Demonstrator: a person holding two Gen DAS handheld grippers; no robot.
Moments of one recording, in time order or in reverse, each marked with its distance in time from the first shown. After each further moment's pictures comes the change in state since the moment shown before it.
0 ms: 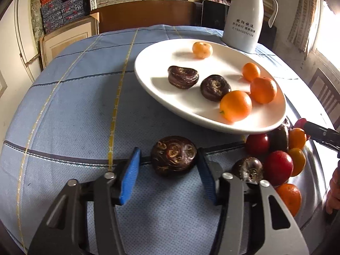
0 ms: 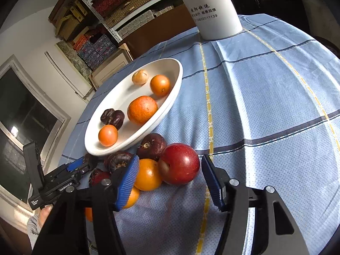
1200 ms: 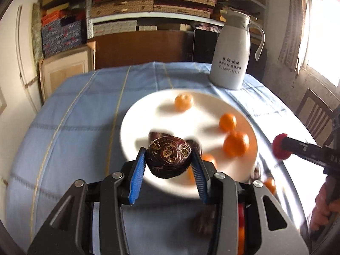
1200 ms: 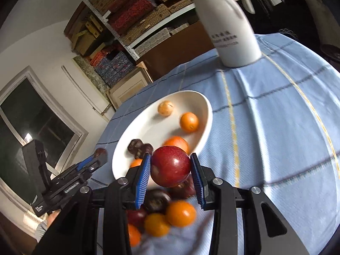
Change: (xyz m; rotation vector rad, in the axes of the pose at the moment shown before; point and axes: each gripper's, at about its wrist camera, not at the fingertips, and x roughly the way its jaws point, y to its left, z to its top) left arm -0.037 -0.028 0.061 0.018 -0.188 -0.018; right arm -0.012 0.028 0.050 -0.015 -0.107 0.116
